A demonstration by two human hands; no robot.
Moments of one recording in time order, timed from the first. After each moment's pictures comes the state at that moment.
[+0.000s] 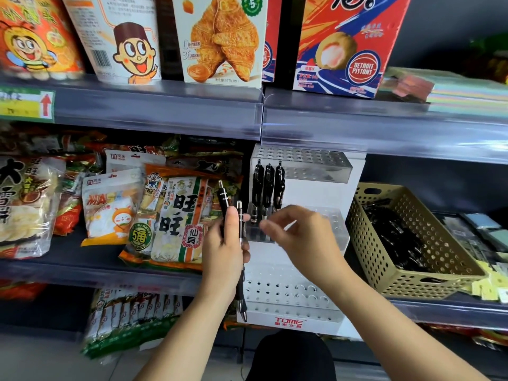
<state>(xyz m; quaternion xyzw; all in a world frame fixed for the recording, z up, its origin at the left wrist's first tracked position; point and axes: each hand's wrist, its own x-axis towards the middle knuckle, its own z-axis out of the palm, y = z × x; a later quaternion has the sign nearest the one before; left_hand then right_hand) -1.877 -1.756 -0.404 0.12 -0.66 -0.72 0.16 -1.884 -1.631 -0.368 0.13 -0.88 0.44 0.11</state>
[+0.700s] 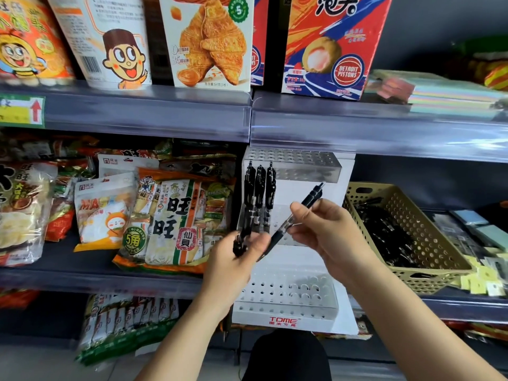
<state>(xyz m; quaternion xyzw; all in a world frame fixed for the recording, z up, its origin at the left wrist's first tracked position) -1.855 -1.753 -0.402 0.01 -0.74 -0.67 0.05 -1.881 -1.601 -0.350 -0.03 -0.62 0.78 -0.03</state>
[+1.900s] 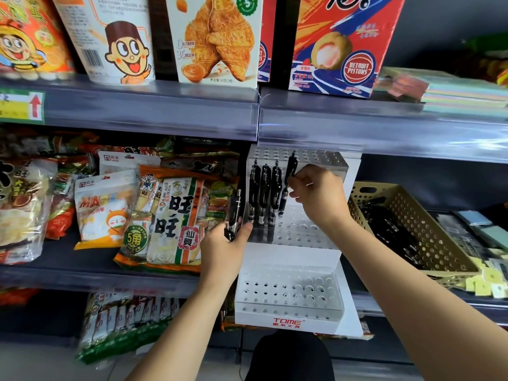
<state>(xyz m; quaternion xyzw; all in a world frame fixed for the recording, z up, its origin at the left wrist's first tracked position) -1.899 -1.765 -0.425 0.13 -0.81 -0.55 0.16 -1.960 -1.607 -0.357 0.06 -0.88 0.43 0.20</state>
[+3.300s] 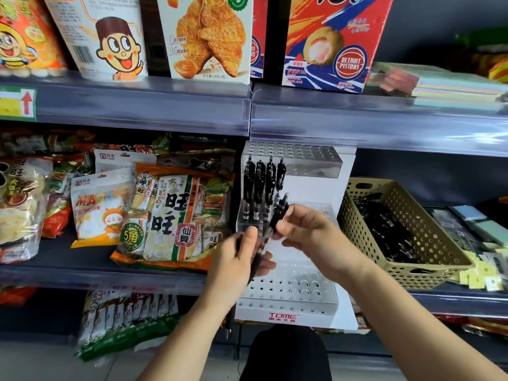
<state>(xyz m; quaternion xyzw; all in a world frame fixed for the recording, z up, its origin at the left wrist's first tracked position) -1.861 -1.747 -0.414 0.02 -0.68 -0.74 0.01 -1.894 -1.598 -0.379 0.15 -0.69 0.70 -0.12</state>
